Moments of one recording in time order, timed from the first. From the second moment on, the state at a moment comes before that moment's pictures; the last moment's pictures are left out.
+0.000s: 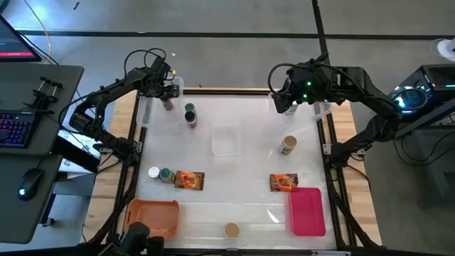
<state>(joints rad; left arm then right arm) 1.05 1.48 1.06 -0.81 -0.19 -0.43 -0.18 1.46 2.02 -1.37 0.32 0.63</state>
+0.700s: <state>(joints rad) 0.82 1.26 1.30 -0.74 -0.14 -0.46 -0.18 1.46 2.02 -1.36 0.30 0.62</state>
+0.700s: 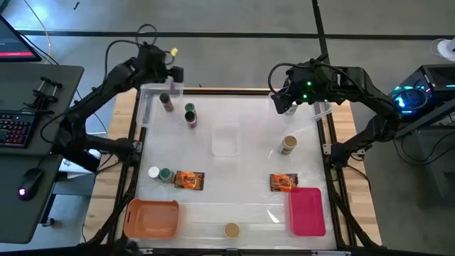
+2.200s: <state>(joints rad) -0.60 1.73 1.51 -0.57 -0.14 0.06 0.12 1.42 2.02 -1.39 0.16 0.72</state>
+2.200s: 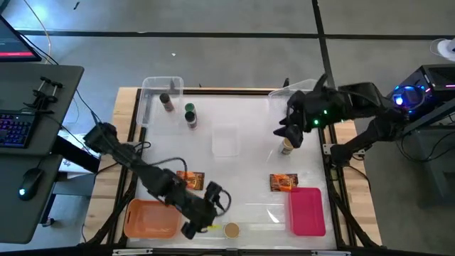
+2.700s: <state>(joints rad) -0.62 1.95 1.51 -0.31 -0.23 0.01 0.17 1.43 2.02 -1.41 0.24 0.84</state>
